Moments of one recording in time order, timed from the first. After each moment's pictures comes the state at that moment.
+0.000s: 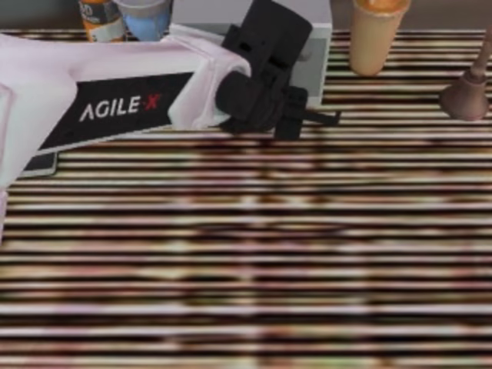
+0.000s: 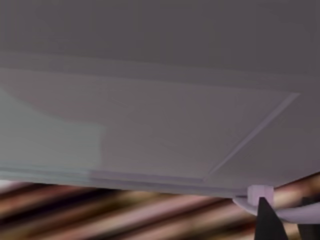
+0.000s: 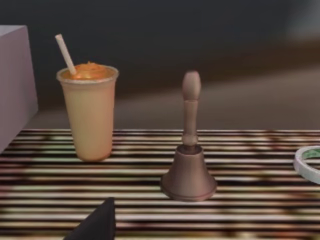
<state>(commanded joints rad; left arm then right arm) -0.66 2.07 1.51 -0.32 -0.19 -0.27 0.00 0.00 0.00 0.00 0.00 0.00</state>
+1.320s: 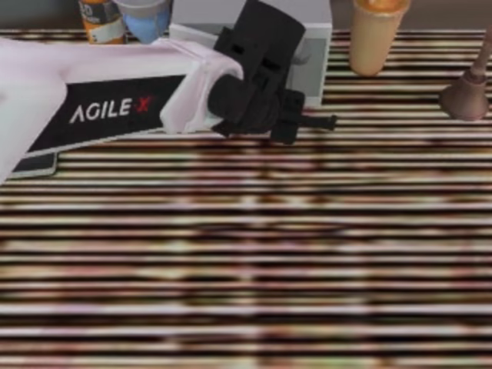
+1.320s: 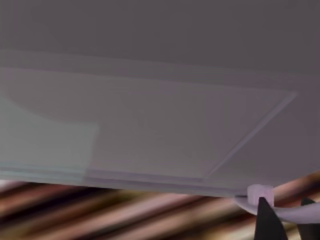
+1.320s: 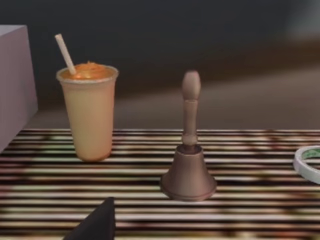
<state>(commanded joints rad) -0.66 2.04 1.47 -0.30 -0.17 -0.24 0.00 0.00 0.00 0.00 0.00 0.00</state>
